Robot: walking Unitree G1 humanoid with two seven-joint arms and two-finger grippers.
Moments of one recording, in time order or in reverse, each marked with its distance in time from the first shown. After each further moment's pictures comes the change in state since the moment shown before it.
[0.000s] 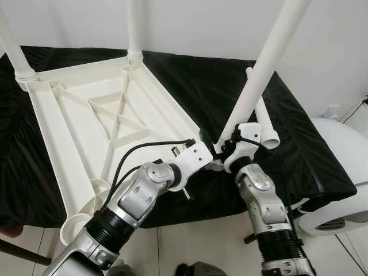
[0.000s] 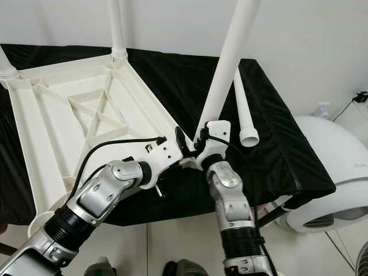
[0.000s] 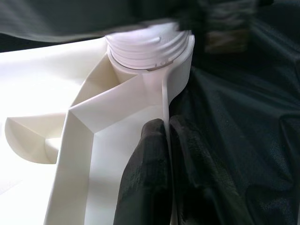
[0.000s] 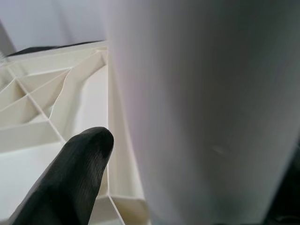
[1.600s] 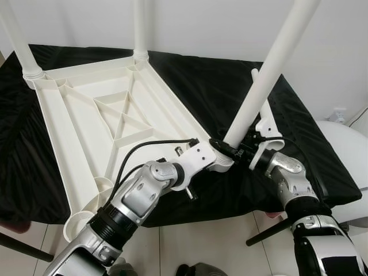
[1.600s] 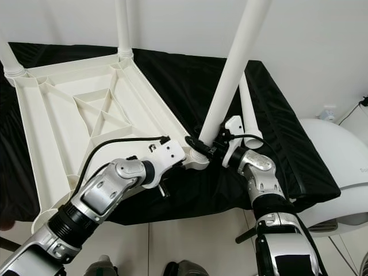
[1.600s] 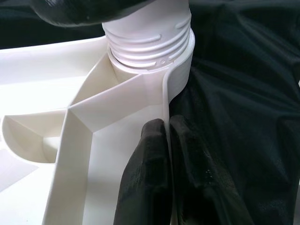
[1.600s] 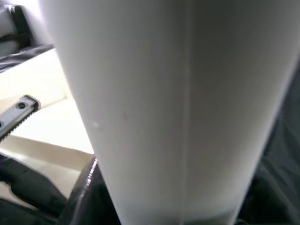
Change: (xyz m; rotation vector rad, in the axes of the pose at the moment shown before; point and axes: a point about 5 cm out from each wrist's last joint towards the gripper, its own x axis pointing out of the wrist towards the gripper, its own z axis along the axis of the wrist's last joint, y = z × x) left arm 0.006 -0.001 0.004 -0.004 -0.002 -0.023; right arm 0.008 -0.051 -0.009 -0.077 0.022 0.441
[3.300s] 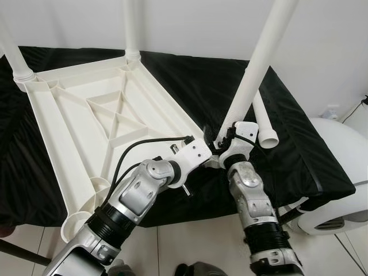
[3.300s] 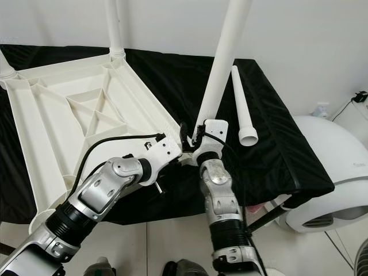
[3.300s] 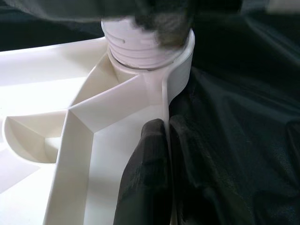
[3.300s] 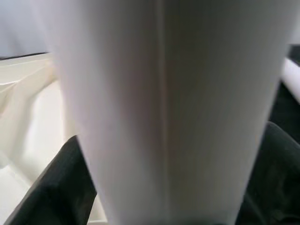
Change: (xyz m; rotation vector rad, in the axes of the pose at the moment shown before) left arm -0.003 0.006 -0.002 -0.012 0.003 0.027; right arm 0.026 0.040 0.010 0.026 -0.043 -0.651
